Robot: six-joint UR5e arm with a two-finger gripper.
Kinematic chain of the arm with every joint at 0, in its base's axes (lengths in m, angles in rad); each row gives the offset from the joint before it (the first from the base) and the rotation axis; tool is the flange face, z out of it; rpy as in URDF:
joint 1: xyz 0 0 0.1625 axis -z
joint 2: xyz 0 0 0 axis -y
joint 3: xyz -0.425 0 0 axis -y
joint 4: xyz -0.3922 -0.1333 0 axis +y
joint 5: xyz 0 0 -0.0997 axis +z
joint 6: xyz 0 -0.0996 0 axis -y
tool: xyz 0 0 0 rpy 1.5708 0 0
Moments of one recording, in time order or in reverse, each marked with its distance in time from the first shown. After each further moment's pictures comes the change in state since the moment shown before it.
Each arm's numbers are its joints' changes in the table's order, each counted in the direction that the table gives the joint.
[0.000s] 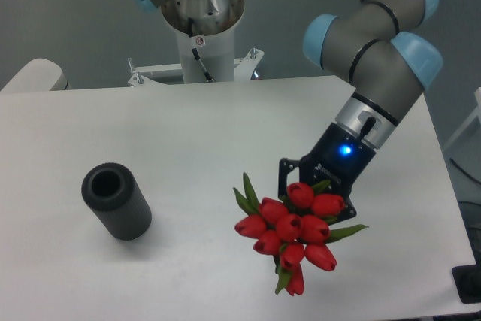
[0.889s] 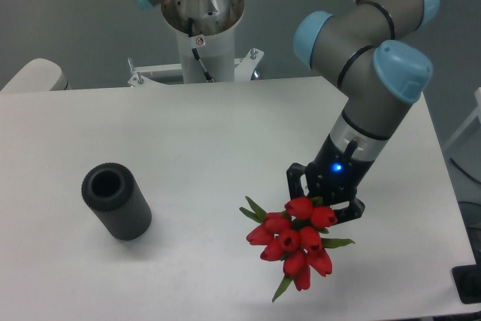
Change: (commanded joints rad) arm 0.089 -0.031 0.152 0.281 -0.448 0.046
